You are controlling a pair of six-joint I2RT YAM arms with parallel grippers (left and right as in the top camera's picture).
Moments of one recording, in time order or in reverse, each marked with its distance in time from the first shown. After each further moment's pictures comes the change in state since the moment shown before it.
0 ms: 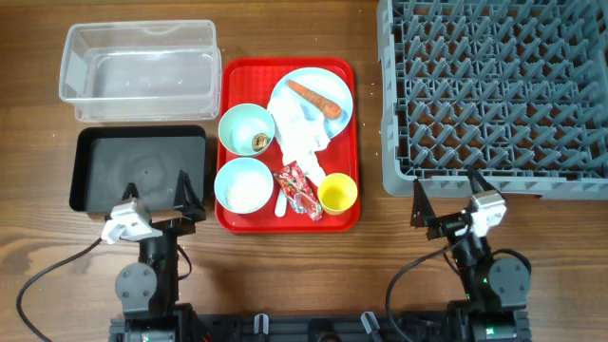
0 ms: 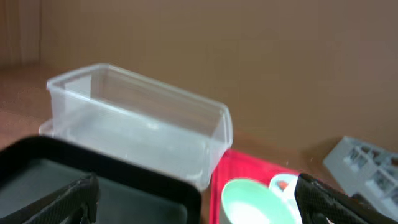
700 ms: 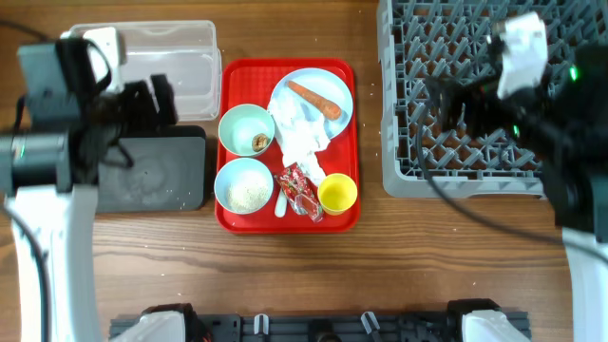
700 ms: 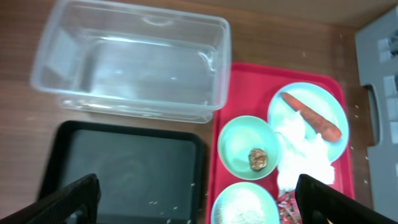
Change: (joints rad) left arm 0.000 1.294 1.586 -1.146 0.100 0.244; right arm -0.001 1.138 1.521 -0.964 -0.148 -0.212
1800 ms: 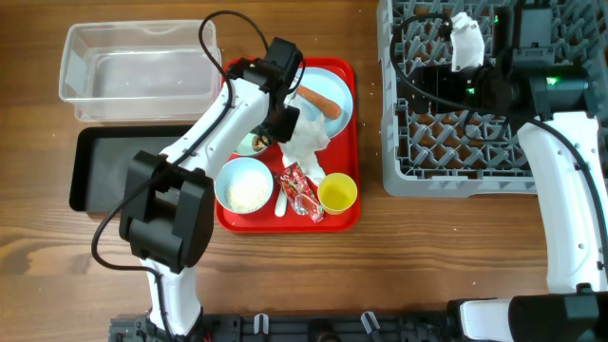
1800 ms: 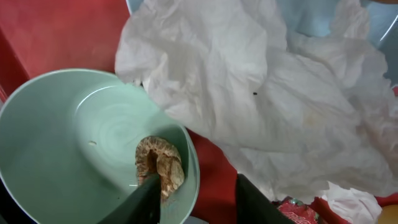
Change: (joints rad) left arm -0.497 0.731 0.039 0.101 -0.111 0.011; right arm 0.001 0.383 0.066 -0.162 -0.069 0.098
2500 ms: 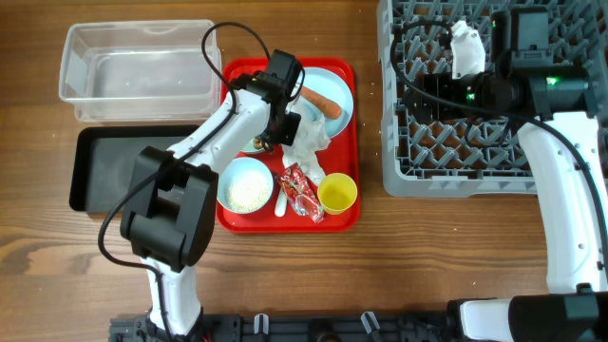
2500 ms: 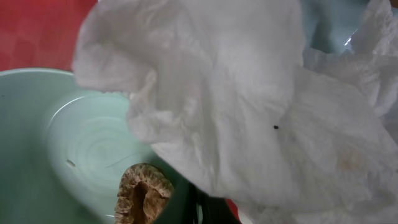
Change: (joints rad) left arm 0.000 0.008 -0.119 0.186 0.014 -0.004; right arm 0.000 0.000 0.000 -0.074 0.042 0.000
